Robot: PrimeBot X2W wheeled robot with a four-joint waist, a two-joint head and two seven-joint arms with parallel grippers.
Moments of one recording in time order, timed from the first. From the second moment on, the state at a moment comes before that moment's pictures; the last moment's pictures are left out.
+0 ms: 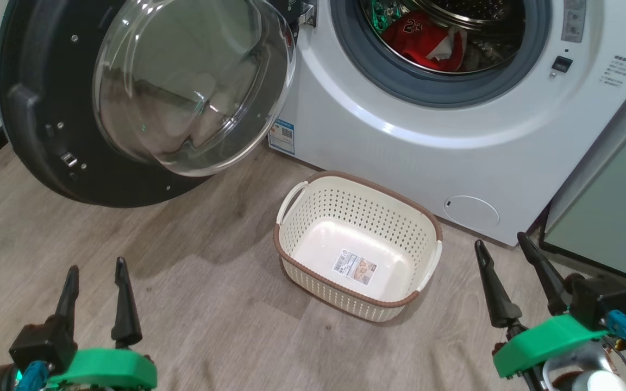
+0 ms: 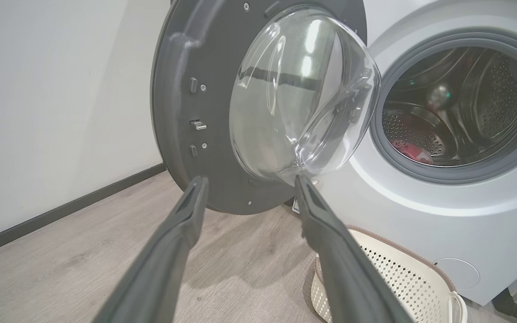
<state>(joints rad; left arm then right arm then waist) 0.15 0.20 -0.10 -0.05 -0.34 0.23 -0.25 0.11 -0.04 0.00 -0.07 0.17 0.13 -0.04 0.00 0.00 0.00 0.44</state>
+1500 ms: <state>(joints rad) -0.57 0.52 0.58 0.36 -1.40 0.01 0.14 0.03 -0.04 0.00 -0.15 0.12 0.13 0.01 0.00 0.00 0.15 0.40</state>
